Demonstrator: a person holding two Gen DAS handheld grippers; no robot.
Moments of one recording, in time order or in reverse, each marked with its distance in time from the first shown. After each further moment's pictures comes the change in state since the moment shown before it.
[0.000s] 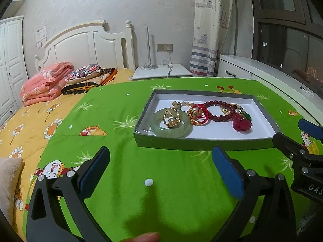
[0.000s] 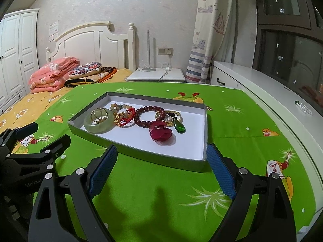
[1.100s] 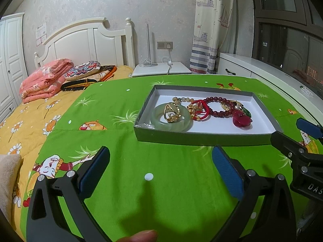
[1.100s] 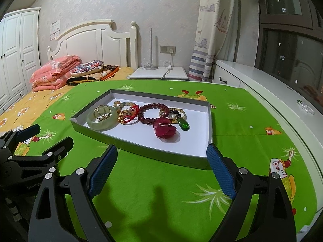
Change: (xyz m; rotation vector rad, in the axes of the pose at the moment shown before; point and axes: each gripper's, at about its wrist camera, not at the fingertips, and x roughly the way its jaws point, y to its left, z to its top) left arm 0.000 0.002 -0.006 -0.008 0.010 -0.005; right arm 0.000 0.006 -0.003 -0.004 0.007 0.008
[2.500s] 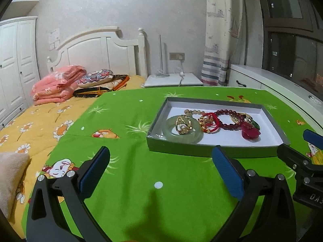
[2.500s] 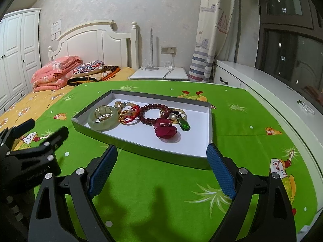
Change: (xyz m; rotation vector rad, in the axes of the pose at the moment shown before) left arm -0.007 0.002 0.002 -0.035 -0.070 0.070; right arm -0.001 -0.001 0.000 0.004 -0.001 0.007
